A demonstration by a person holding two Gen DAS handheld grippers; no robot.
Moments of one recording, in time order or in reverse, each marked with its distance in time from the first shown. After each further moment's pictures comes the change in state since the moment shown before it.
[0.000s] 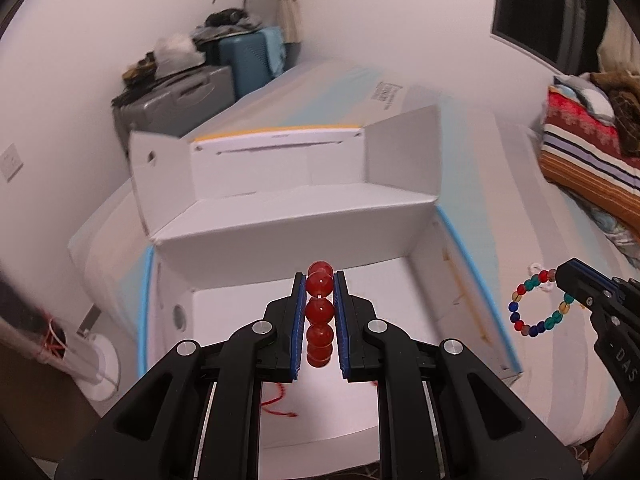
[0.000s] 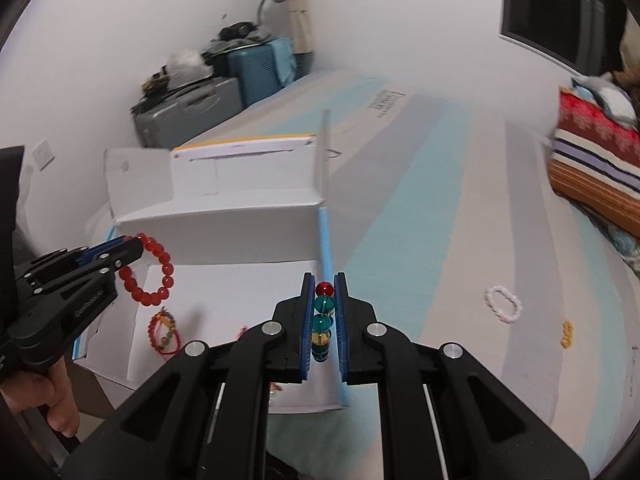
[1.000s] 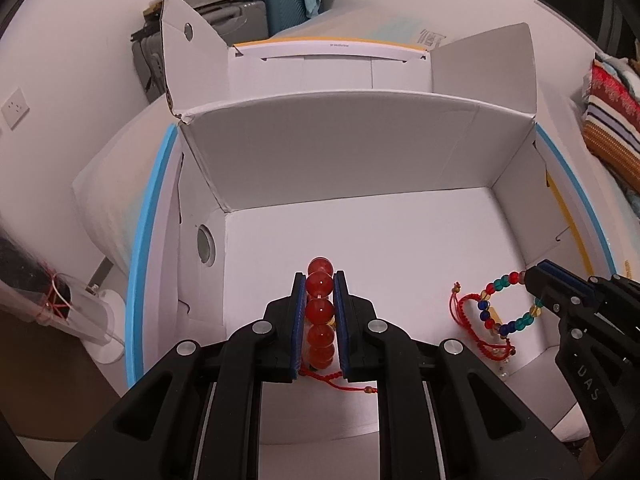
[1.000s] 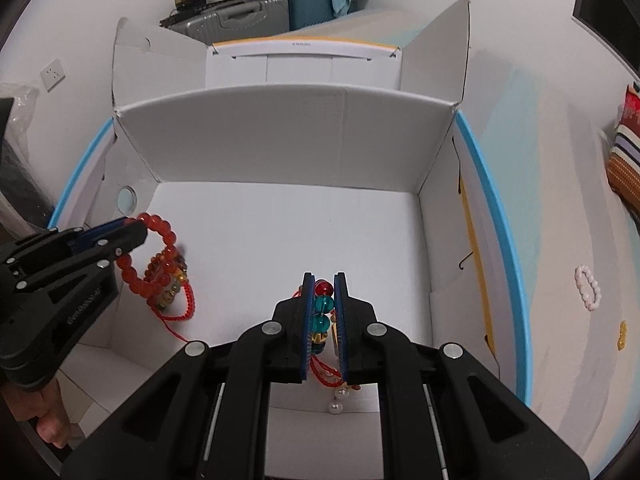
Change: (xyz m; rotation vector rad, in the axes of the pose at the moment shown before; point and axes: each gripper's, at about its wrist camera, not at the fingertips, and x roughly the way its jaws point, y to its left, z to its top) left arm 0.078 0.063 -0.059 -0.041 0.164 0.072; right arm 0.114 0.085 -0.050 -0.121 0.201 0.059
